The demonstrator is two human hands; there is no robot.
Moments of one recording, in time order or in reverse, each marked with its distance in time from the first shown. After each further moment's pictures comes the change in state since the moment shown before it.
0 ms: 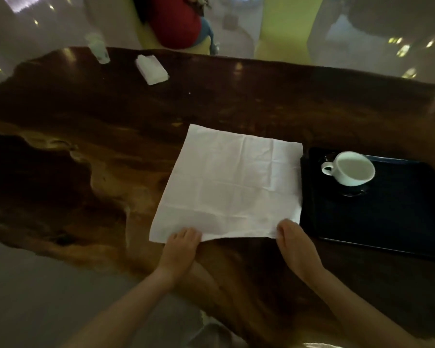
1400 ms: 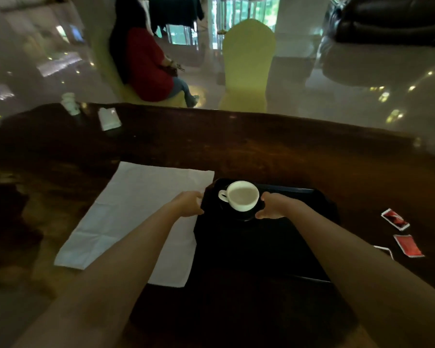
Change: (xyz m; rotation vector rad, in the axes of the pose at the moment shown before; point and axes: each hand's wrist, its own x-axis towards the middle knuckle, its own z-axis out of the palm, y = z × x) left_hand 0.230 0.285 -0.117 -0.355 -0.415 -0.373; right_hand 0.096 0.212 -0.231 -0.187 -0.565 0.134
